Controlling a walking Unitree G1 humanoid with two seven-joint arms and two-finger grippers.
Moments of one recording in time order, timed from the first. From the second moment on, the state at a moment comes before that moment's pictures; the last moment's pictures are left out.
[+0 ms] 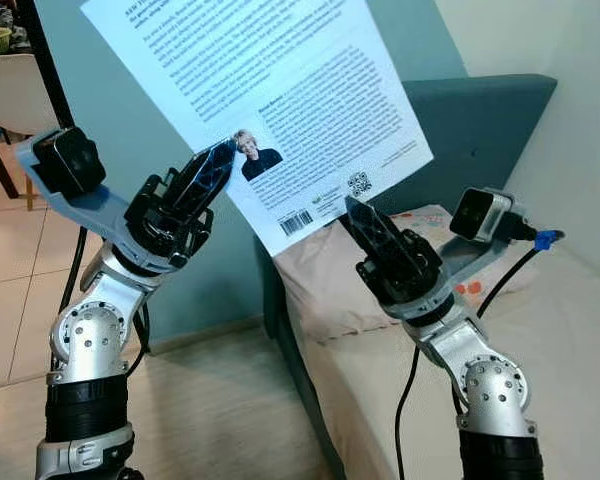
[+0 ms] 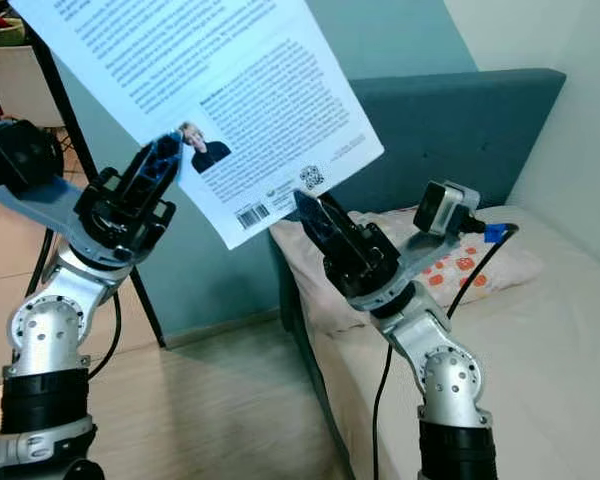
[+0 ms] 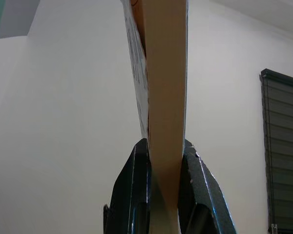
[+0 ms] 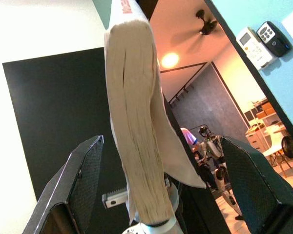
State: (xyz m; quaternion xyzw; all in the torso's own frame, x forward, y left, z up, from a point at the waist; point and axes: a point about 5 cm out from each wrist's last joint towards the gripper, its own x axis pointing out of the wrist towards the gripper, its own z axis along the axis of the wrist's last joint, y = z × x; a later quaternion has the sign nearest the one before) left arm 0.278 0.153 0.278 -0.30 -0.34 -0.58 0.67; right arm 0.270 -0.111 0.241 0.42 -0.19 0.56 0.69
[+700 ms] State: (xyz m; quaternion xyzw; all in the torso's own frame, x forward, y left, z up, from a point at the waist) left arm 0.282 0.143 0.266 -0.29 -0.32 -0.57 0.70; right arm 0.275 -0.118 0.245 0.42 -0.21 0.54 0.69
